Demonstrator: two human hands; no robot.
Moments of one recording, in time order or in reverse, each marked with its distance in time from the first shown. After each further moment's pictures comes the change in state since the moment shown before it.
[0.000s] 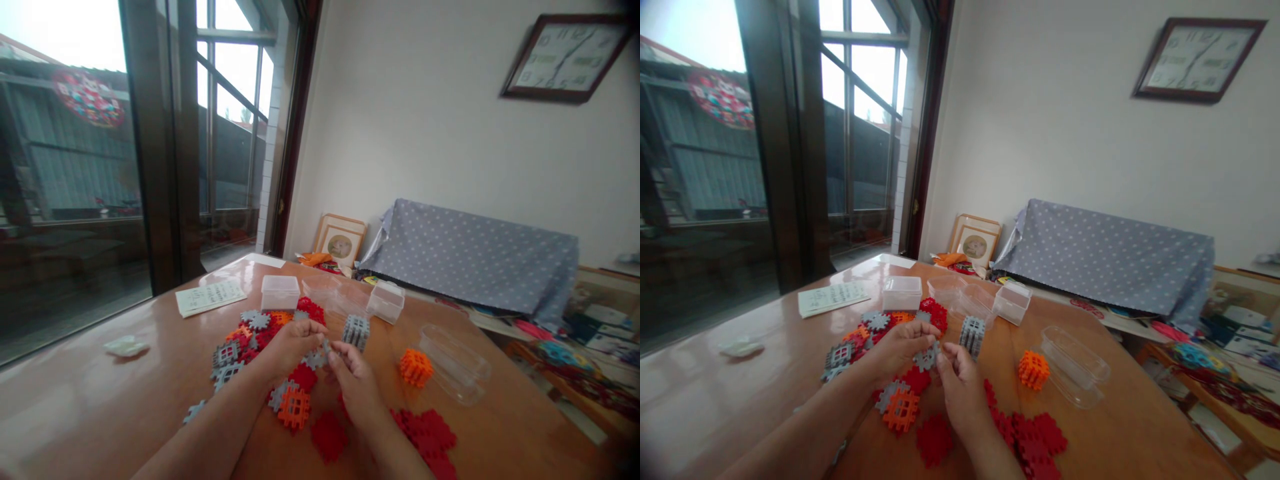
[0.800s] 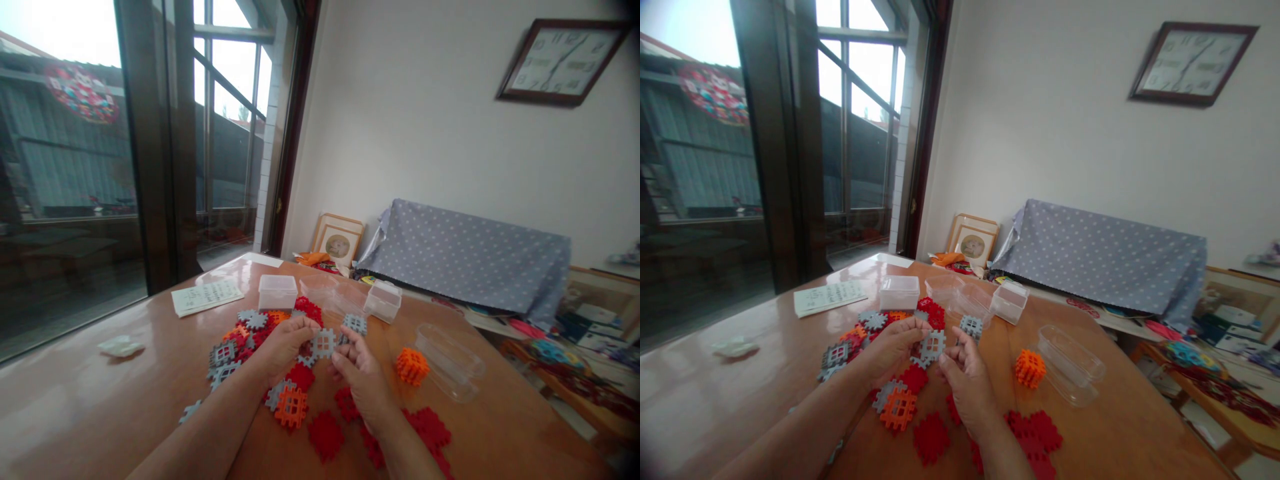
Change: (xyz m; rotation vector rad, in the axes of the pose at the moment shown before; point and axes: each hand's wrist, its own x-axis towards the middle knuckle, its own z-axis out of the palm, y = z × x) left_hand -0.002 0.006 0.004 -0.198 0.031 -0.049; right_hand 0.000 -0.013 -0.013 0.154 -0.039 -0.041
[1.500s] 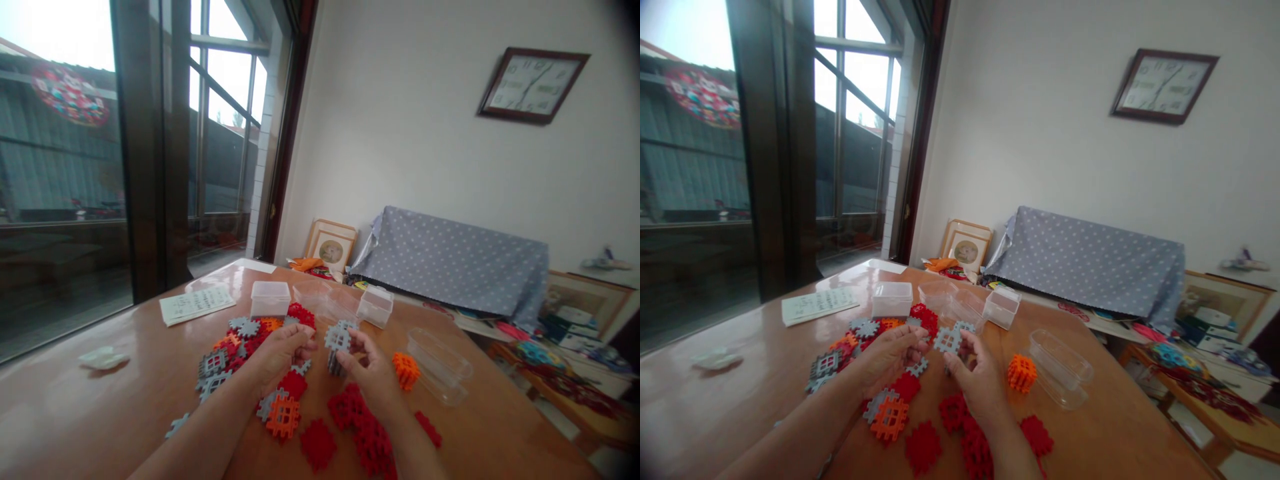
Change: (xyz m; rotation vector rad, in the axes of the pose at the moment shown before) left_hand -0.001 0.000 0.000 -0.064 -0.016 -0.062; right_hand 0.010 -0.020 -0.032 -0.381 0.175 -0.148
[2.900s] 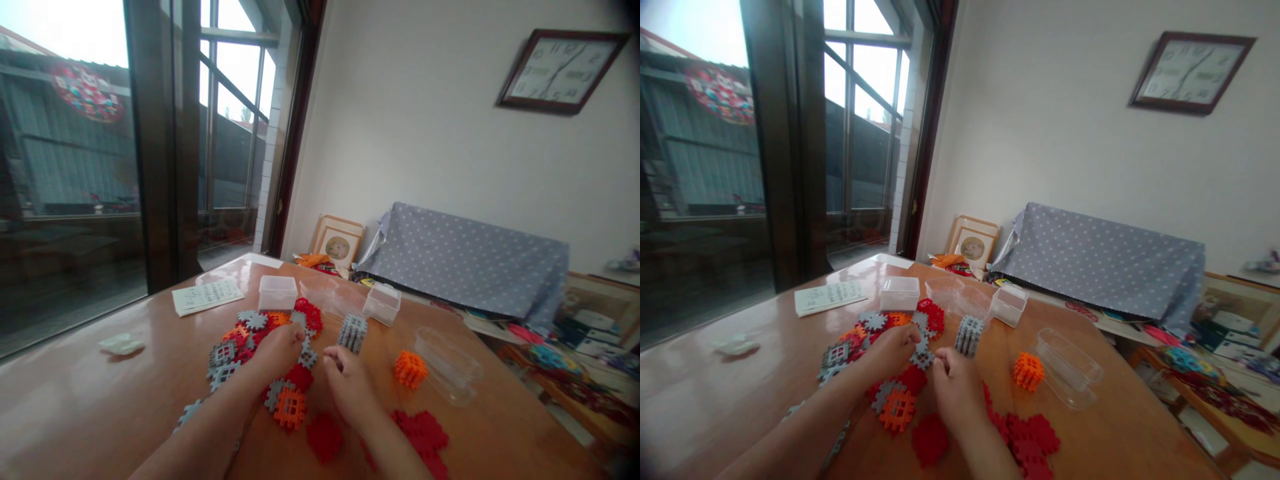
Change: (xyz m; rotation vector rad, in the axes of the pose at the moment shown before) left_hand 0.012 -0.017 -0.037 0.942 0.256 0.223; right_hand -0.015 0.005 0.044 -0.284 -0.139 -0.018
